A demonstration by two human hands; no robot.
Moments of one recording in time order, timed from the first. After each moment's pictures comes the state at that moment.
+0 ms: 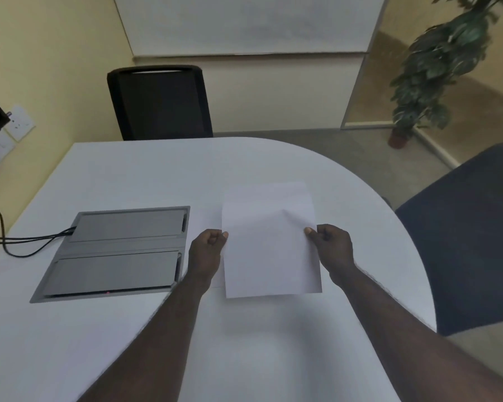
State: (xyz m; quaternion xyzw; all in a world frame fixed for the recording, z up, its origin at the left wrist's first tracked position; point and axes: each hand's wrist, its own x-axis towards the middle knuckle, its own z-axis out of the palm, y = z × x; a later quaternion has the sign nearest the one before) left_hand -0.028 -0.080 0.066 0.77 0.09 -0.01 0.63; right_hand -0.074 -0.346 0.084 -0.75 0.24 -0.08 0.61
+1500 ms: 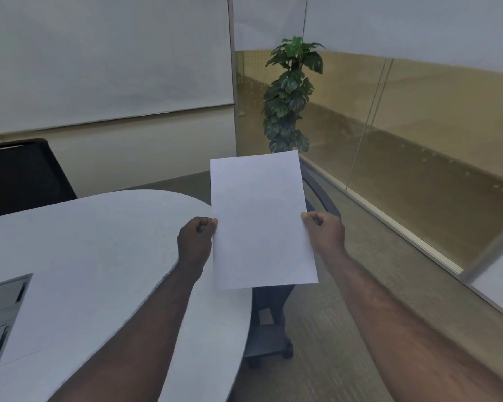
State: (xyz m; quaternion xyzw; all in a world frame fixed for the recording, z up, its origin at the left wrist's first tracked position) left_hand -0.176 -0.511 0.188 0.76 -0.06 -0.01 0.64; right_hand -0.301 -0.743 0.203 -0.74 0.31 -0.29 0.52
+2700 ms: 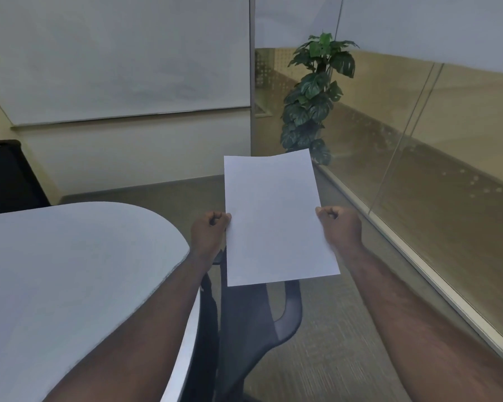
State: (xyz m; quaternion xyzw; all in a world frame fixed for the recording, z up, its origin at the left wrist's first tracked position) left_hand -0.044 -0.785 0.199 0.79 -0.03 0.01 0.62; right_hand -0.124 -1.042 0.205 -0.79 0.28 -0.25 0.49
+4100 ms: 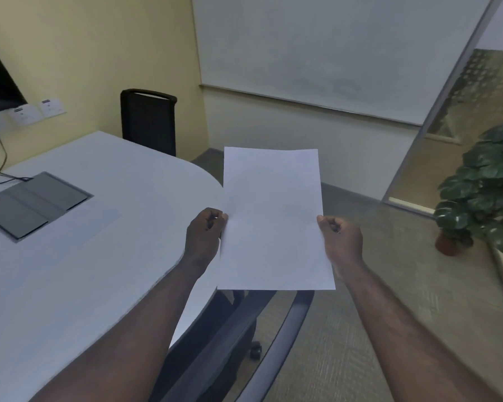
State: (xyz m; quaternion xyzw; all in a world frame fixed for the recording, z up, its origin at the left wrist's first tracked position) left_hand 0.082 -0.804 0.171 0.75 0.19 0.23 0.59; right_hand 0.181 -1.060 0.175 -0.80 0.00 -0.06 0.60
